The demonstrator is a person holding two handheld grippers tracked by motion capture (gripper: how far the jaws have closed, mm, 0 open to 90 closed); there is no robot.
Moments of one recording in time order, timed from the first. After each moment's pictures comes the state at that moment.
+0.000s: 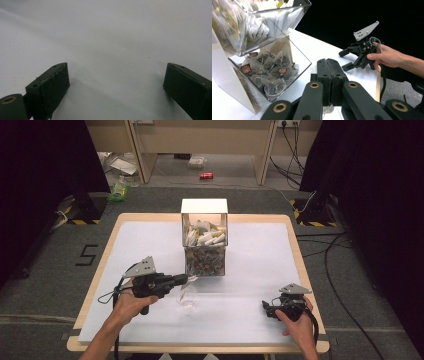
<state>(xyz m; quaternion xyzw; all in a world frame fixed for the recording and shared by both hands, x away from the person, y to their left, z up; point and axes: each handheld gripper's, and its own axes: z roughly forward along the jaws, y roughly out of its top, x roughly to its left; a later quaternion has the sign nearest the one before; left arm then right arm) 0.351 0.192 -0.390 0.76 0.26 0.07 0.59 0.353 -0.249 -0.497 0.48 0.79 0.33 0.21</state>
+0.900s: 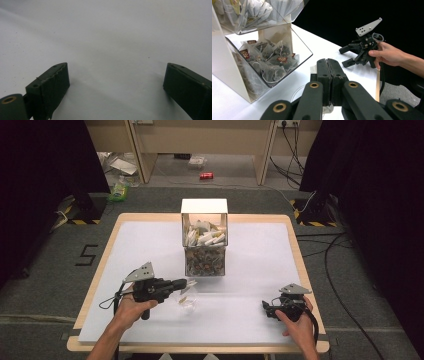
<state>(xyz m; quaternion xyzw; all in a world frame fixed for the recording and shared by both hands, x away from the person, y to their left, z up) 0.350 0.198 -0.416 0.75 0.28 0.05 0.60 0.353 -0.248 -0.497 0.48 0.79 0.33 0.21</state>
